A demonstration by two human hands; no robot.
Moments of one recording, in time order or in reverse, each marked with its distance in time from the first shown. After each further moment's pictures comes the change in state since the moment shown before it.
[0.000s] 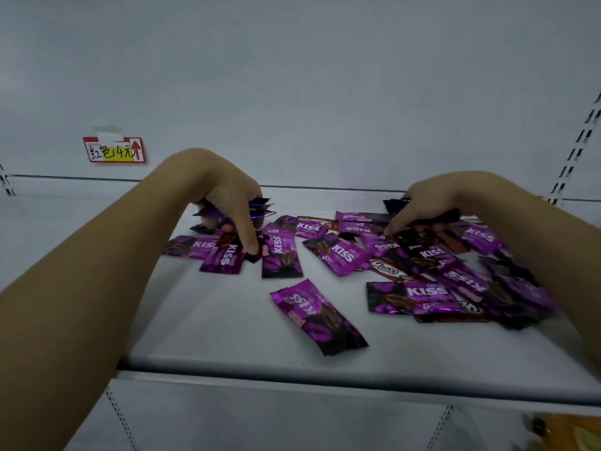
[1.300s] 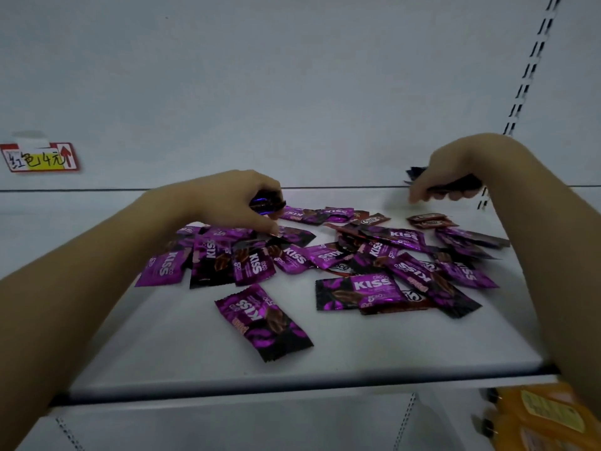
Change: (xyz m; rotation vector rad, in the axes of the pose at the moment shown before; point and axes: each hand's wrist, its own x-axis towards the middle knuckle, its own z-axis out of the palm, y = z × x) left_hand 0.026 0.043 0.022 0.042 0.513 0.532; right_hand -0.019 0.077 -0.039 0.168 0.043 0.285
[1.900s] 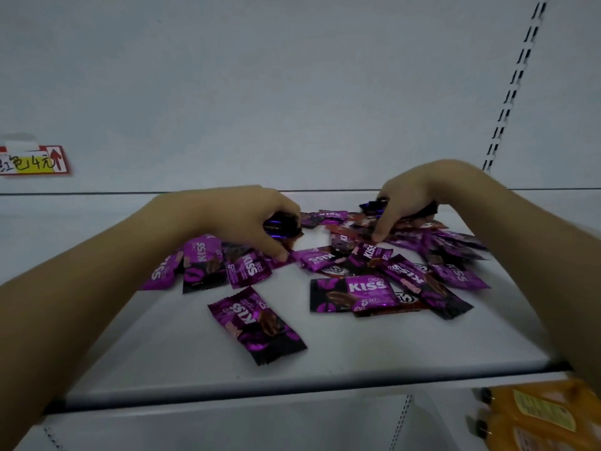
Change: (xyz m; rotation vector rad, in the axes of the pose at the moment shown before) left_hand 0.002 0.026 0.006 0.015 -0.162 0.115; right_hand -0.016 -0.034 0.034 -0.231 -0.098 -0.213
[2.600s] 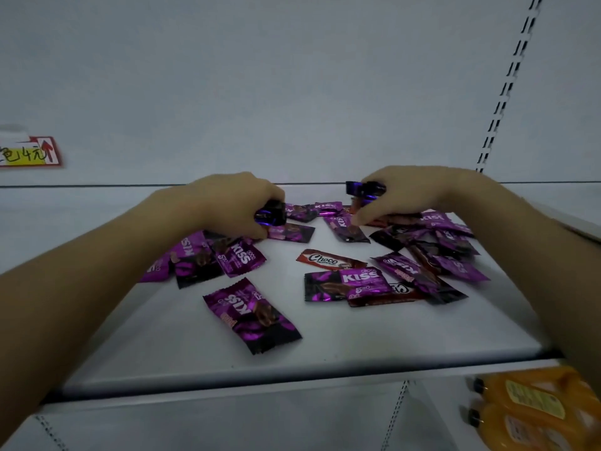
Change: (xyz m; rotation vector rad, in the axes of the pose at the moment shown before) left_hand 0.001 -0.002 0.005 0.277 0.140 -0.127; right_hand -0.023 -0.004 0.022 0.227 0.253 -0.312
